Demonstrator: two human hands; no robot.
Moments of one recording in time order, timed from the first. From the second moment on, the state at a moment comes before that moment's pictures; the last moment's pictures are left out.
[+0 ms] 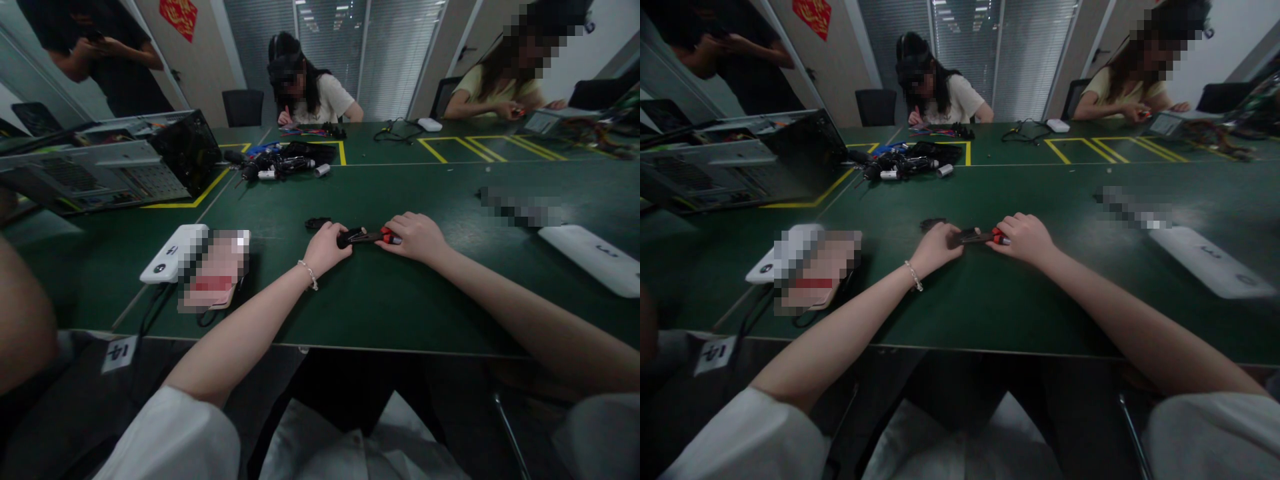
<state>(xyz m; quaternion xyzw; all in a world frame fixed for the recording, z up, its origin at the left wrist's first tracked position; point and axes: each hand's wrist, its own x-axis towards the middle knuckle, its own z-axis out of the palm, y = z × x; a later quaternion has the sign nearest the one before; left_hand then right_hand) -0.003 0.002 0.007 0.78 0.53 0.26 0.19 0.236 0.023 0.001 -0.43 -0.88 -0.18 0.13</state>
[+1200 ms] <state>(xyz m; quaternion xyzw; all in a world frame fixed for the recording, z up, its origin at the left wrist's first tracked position) -0.005 0.005 0.001 0.79 0.52 0.25 0.19 0.239 0.021 0.003 -0.43 -0.87 -0.18 0.15</state>
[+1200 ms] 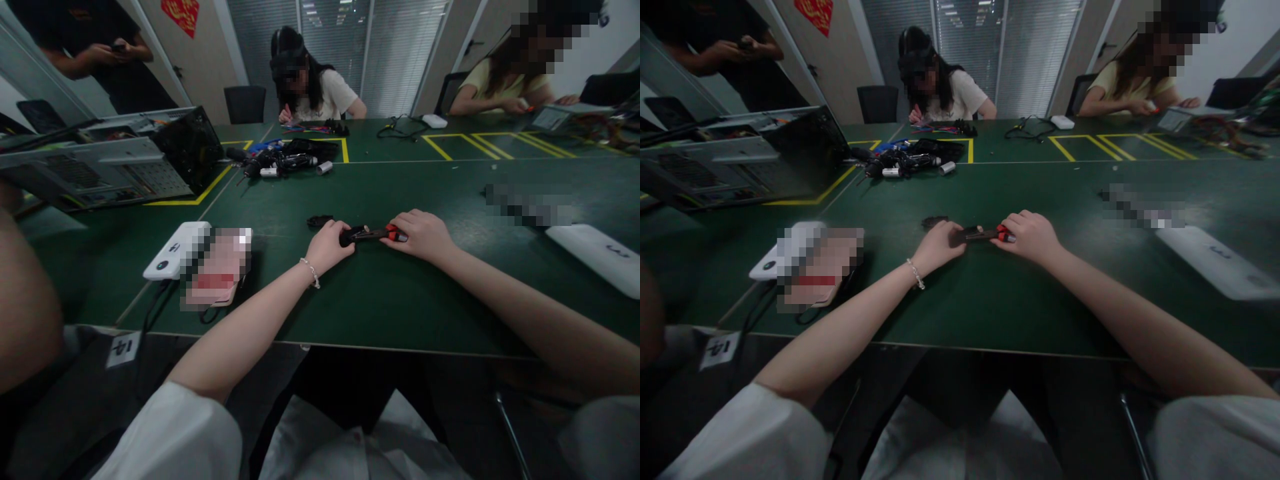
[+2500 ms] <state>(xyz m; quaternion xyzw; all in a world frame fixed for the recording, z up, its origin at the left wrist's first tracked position) -0.005 0.007 -0.002 0.79 0.53 0.25 0.16 0.237 0.025 -0.003 -0.44 -0.87 -0.20 0.14</state>
